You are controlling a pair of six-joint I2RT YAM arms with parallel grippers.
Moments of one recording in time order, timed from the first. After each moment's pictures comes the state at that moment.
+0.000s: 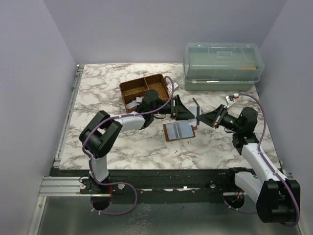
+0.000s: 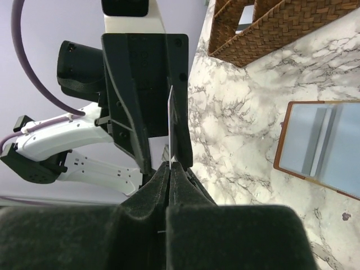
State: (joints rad) left arm -0.69 1.84 1.04 0.85 0.90 -1.27; right arm 0.01 0.96 0.42 0.43 -0.95 1.06
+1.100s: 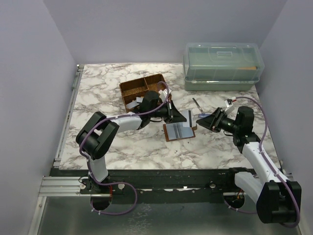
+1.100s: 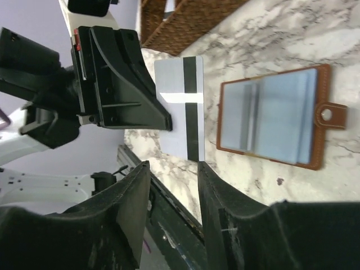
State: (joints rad) left arm -0.66 1.80 0.98 0.59 0.75 -1.15; right arm 0.01 0.94 0.46 0.09 -0.83 0.81
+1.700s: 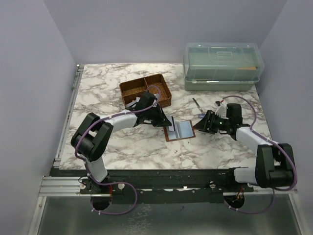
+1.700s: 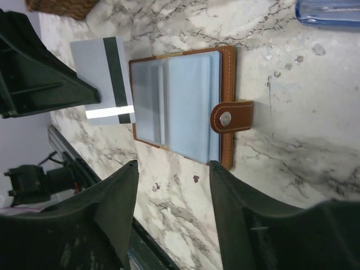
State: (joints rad) left arm -0.61 1.75 1.01 0.00 0.48 -0.92; right arm 0.03 1.27 0.53 -0.03 -0.74 0.46
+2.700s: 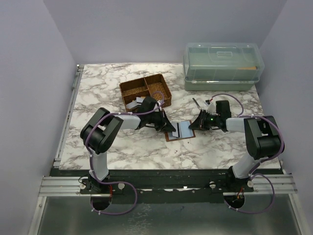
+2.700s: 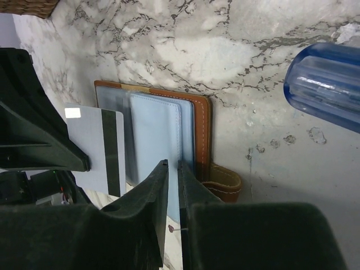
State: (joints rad) left arm -0.60 1.89 0.96 0.21 0.70 -1.01; right arm 0.11 1.68 0.65 0.15 -0.74 0.44
